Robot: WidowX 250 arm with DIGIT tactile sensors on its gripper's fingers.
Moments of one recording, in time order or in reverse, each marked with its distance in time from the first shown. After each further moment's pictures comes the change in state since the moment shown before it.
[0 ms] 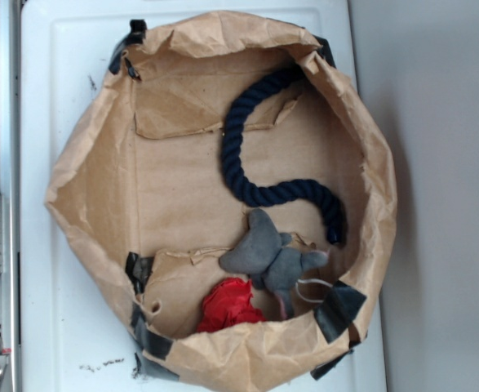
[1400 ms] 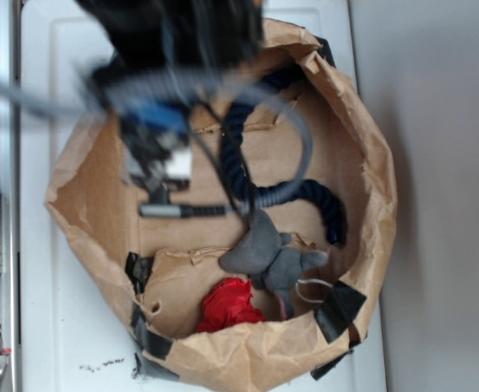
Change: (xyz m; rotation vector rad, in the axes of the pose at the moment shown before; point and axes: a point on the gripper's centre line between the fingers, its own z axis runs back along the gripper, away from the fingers) arm 0.114 0.062 -0.071 0.043 0.021 -0.174
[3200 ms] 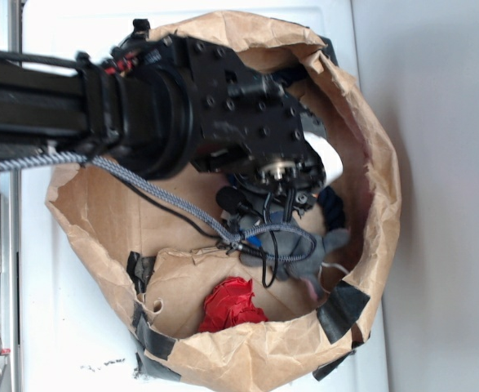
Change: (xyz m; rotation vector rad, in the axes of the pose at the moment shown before) arm 0.040 -0.010 -0.160 -0.031 0.002 -0.296
